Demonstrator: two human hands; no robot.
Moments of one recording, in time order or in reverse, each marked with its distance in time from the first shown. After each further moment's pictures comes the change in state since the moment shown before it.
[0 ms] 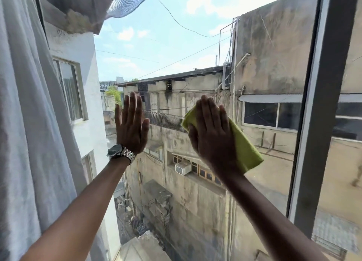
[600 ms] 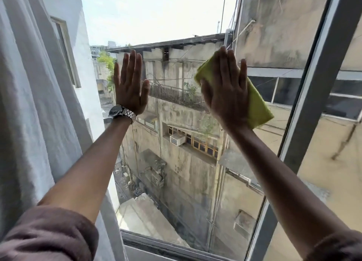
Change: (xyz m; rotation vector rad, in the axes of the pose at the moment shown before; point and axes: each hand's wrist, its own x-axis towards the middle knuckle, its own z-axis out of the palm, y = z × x) left_hand -0.001 0.001 -0.006 -0.034 0.012 0.027; right_hand 0.012 0.030 -0.017 -0.064 -0.006 0.036
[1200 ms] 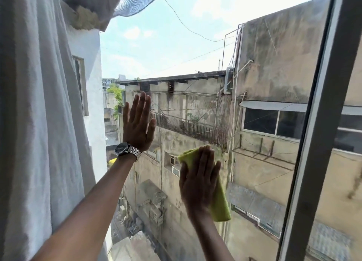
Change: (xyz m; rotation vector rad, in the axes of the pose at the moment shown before) left_hand -0.003 -0.004 0.002 -0.025 0.001 0.006; right_hand -0.118 -0.117 0.018 0.111 -0.144 0.337
